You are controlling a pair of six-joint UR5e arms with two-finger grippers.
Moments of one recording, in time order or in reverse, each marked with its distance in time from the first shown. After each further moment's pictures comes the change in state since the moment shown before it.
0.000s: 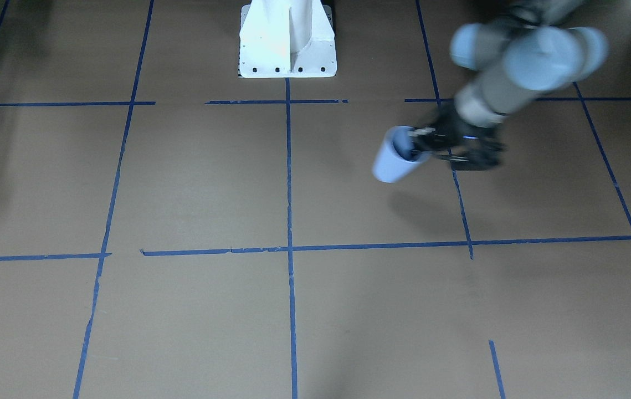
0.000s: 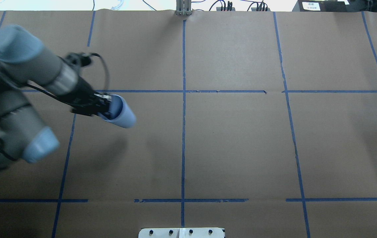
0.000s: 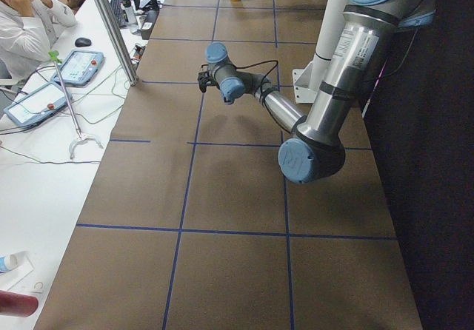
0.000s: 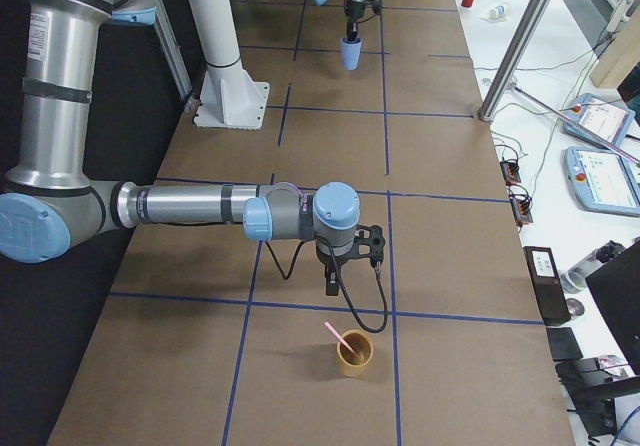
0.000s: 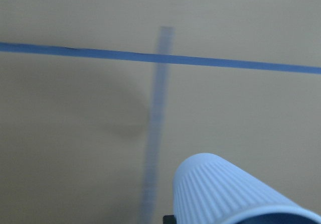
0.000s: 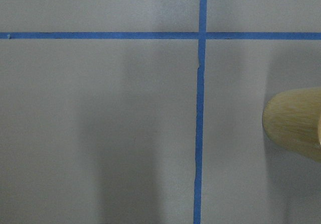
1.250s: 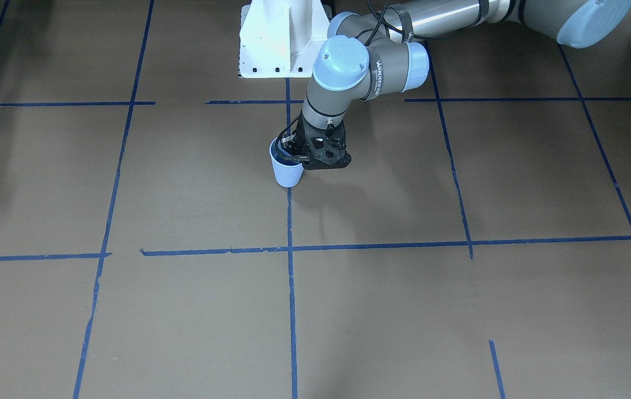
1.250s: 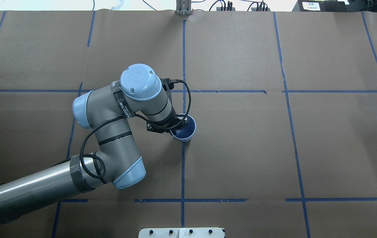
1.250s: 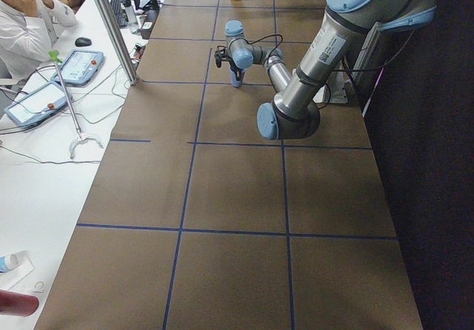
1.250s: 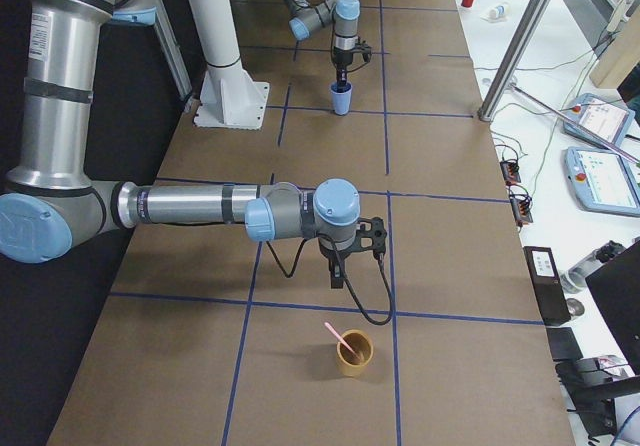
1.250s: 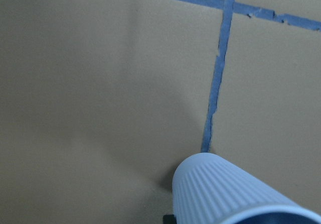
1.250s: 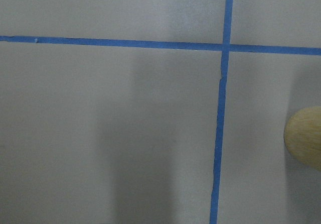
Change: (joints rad) left arm 0.189 -0.300 0.233 0.088 0.223 -0.073; right arm -0.017 -0.001 -0.002 0.066 0.032 0.009
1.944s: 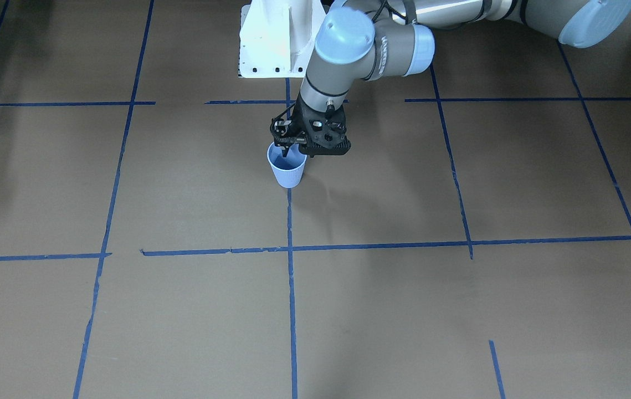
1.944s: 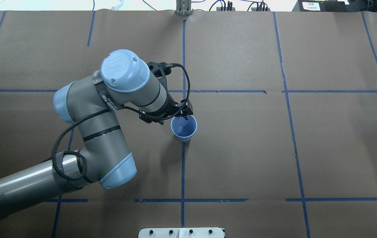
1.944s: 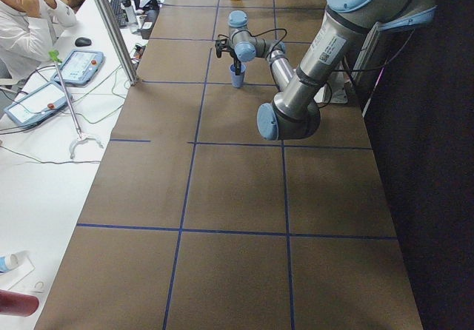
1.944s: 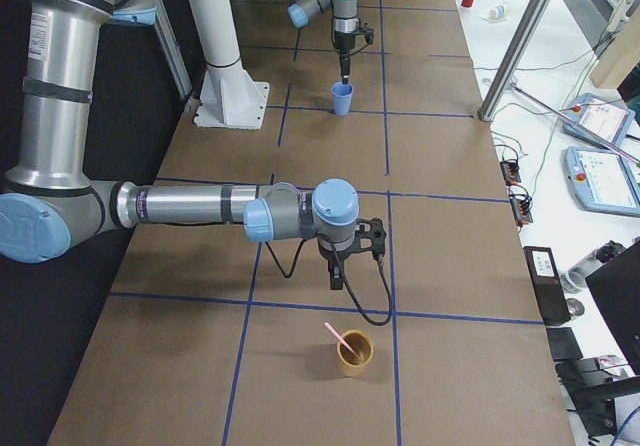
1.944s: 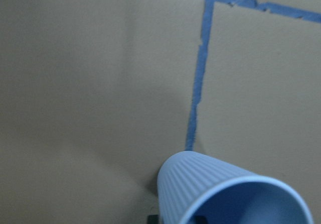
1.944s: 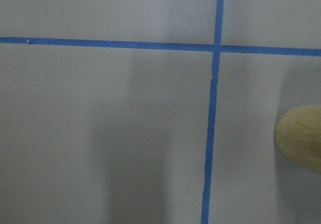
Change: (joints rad) left arm -0.046 0.040 -0.170 0.006 0.039 -0.006; right arm 0.026 -0.006 -0.004 0.005 -0.020 -0.001
